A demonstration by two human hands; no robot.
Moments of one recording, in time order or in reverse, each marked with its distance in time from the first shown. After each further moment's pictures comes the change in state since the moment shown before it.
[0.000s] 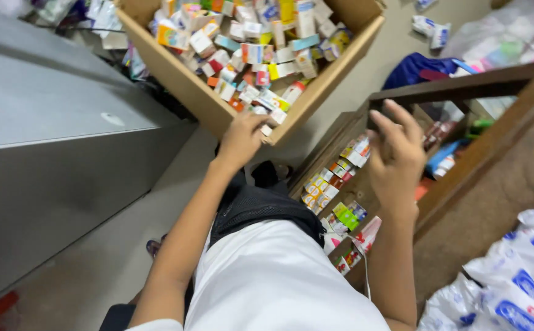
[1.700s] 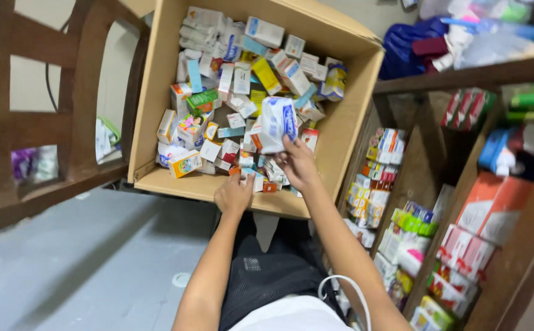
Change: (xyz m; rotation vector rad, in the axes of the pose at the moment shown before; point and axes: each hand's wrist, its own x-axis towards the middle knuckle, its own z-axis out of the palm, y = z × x) left_hand 0.182 -0.240 -0.039 0.415 -0.293 -0.311; right_hand 0.168 0.073 0.398 1.589 0.289 1.209
